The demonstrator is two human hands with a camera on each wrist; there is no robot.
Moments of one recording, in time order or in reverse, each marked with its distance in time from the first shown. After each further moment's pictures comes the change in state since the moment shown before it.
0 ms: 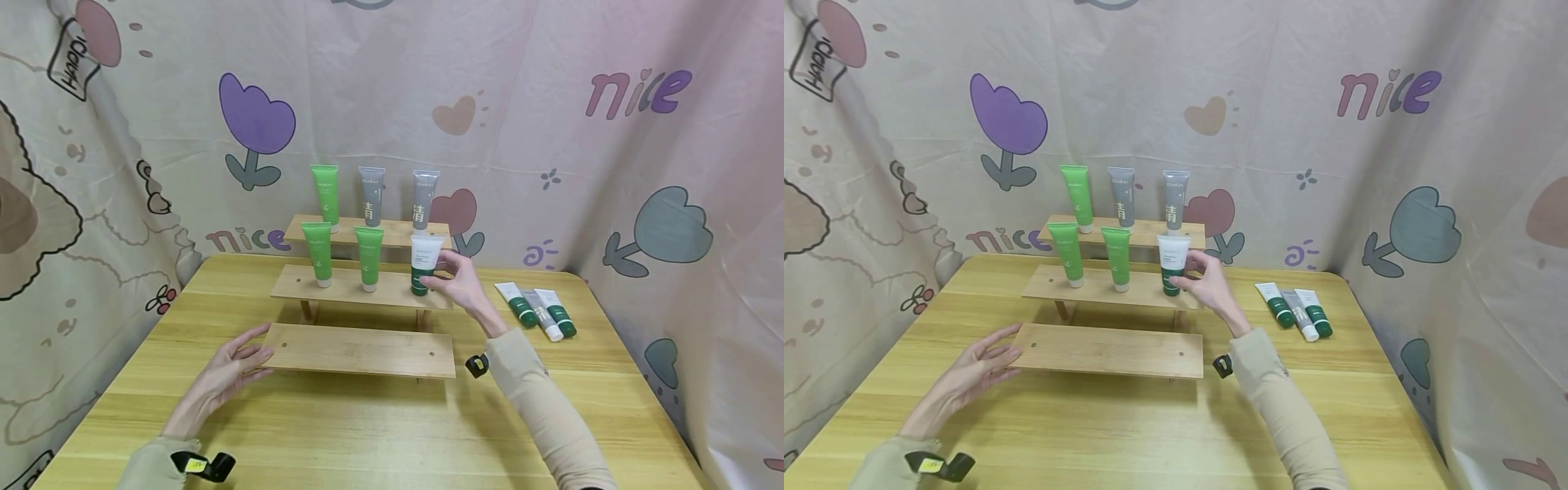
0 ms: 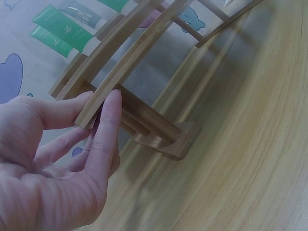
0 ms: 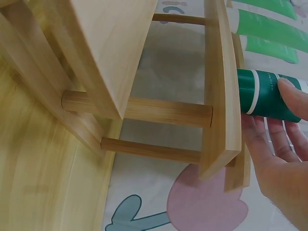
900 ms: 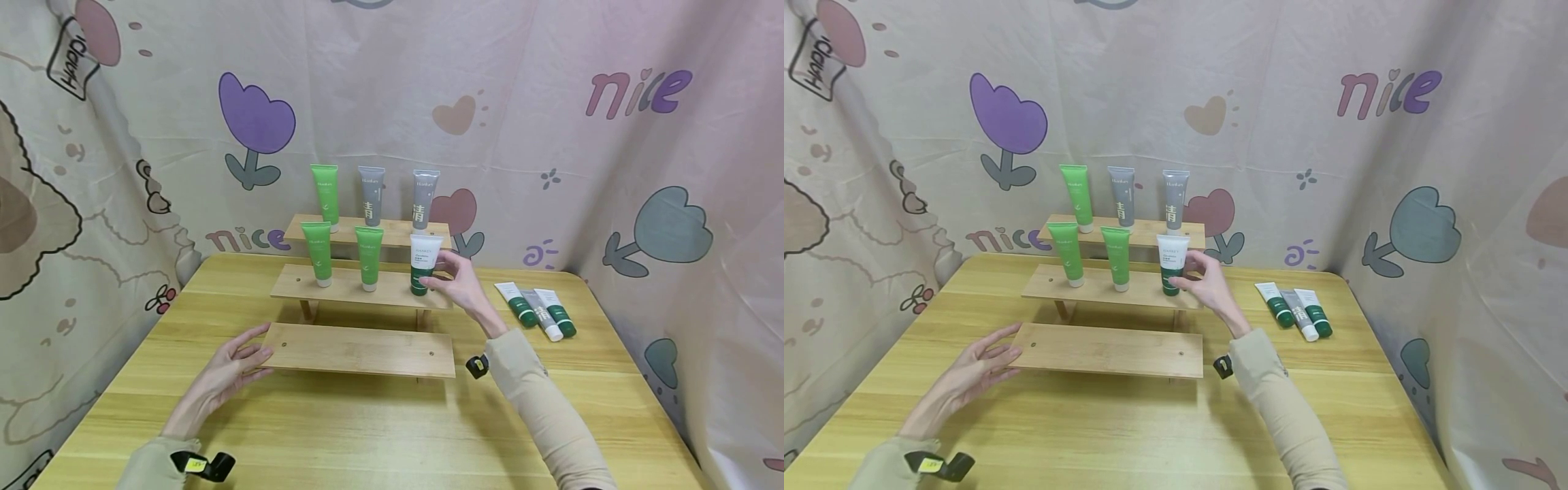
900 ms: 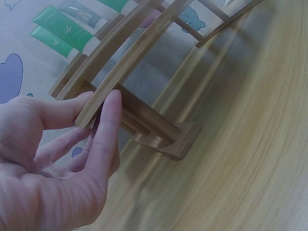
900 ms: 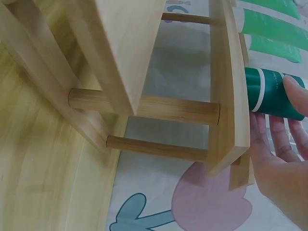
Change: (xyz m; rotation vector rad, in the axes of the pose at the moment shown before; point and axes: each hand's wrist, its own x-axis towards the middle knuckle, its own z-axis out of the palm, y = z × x) left_hand 0.000 -0.001 0.000 0.000 0.001 0.001; right_hand 0.001 0.004 0.000 0.015 -0.018 0.028
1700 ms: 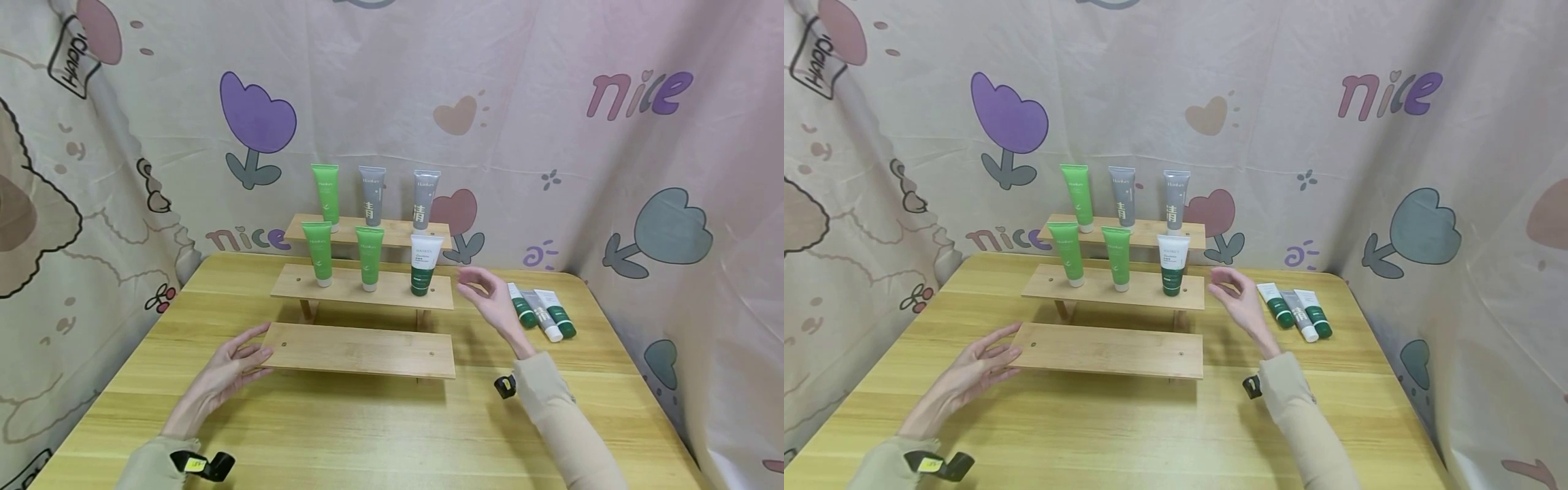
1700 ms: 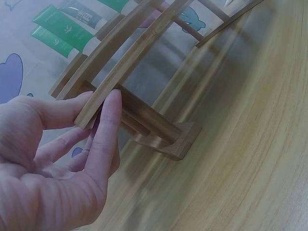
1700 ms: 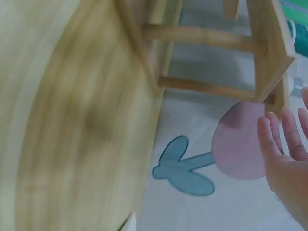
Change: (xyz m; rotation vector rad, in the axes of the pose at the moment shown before) left_hand 0.000 0.000 -0.001 -0.011 -0.001 -0.014; right_hand -0.033 0.047 -0.038 0.020 0.160 -0.121
